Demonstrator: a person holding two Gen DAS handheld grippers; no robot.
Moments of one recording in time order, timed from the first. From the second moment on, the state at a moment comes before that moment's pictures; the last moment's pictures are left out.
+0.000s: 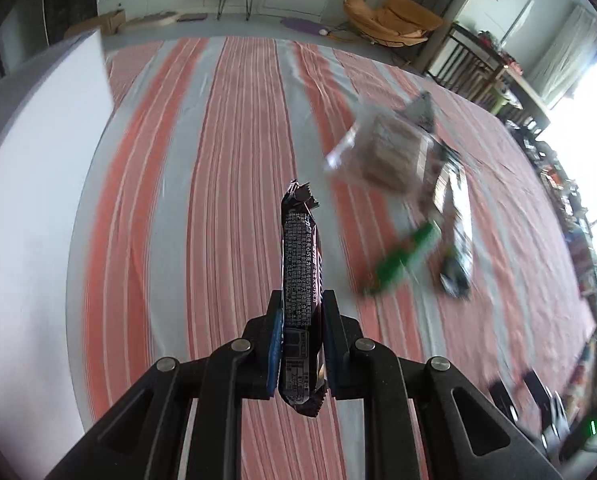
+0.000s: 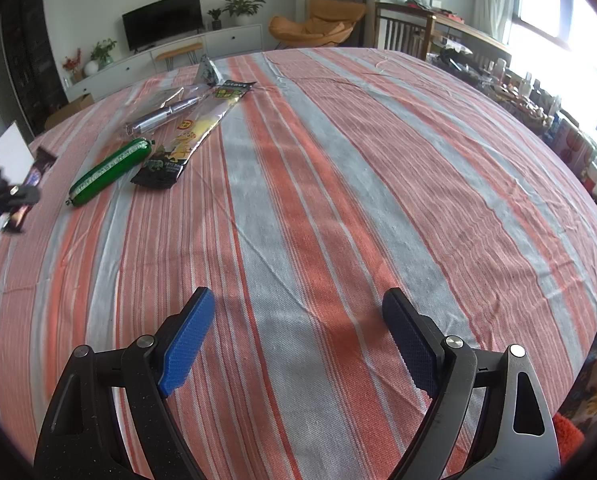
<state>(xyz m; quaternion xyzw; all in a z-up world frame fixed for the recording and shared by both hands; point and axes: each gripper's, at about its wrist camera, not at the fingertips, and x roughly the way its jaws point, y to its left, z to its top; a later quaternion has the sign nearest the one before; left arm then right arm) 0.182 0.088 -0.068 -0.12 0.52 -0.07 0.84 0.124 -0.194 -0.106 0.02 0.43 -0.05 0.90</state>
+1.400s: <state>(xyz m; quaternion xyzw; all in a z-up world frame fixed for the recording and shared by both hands) 0.107 0.065 -0.094 0.00 0.52 -0.05 0.85 0.124 -0.194 -0.107 0.02 0.43 -0.05 0.90</state>
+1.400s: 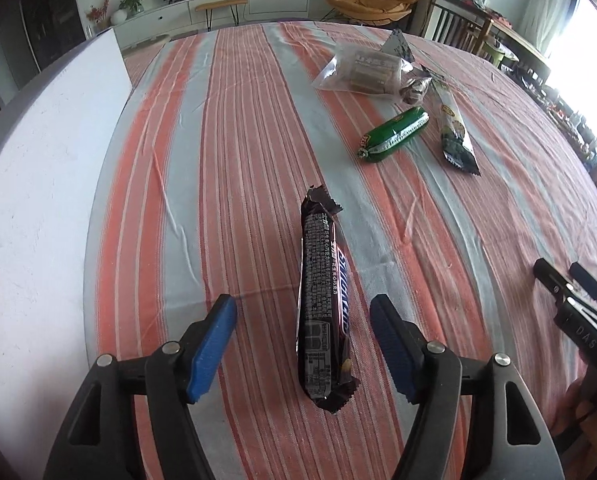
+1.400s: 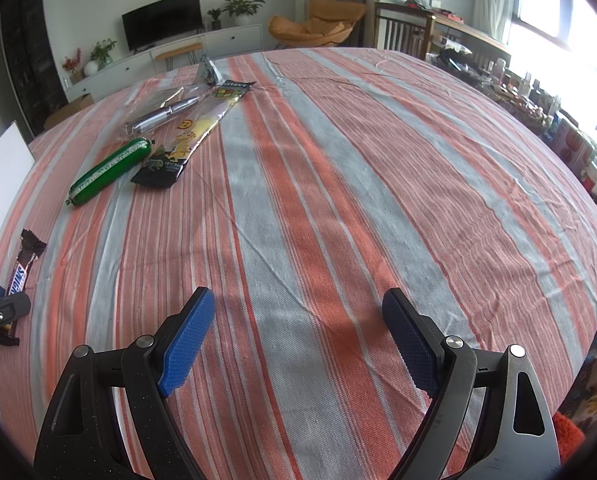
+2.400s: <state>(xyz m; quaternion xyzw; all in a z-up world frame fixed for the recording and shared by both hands) 0.102 0.065 -0.086 0.03 0.47 -0.08 0.88 0.285 -0.051 -0.097 0.11 0.59 0.11 0.79</state>
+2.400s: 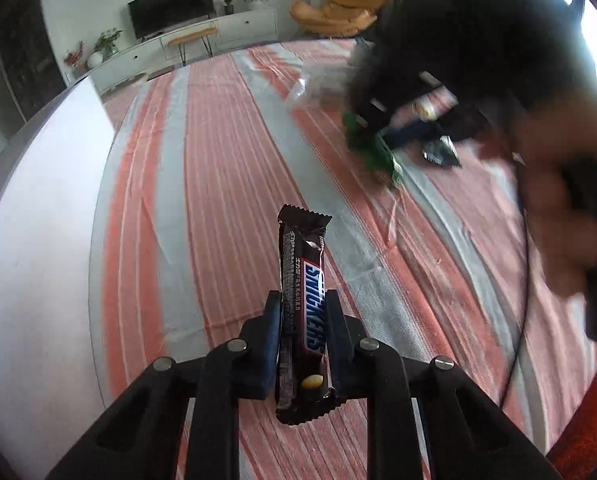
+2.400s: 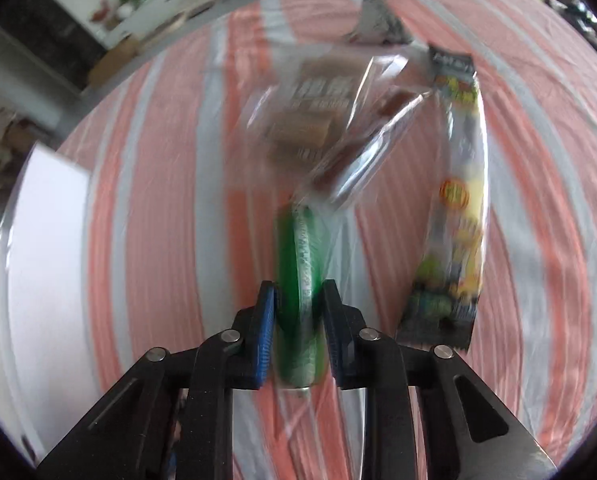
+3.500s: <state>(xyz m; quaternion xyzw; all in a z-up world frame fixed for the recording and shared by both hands) -0.058 0.314 0.075 -0.21 0.33 0.03 0.92 0.098 0.079 0.081 0.15 0.45 0.43 0.77</state>
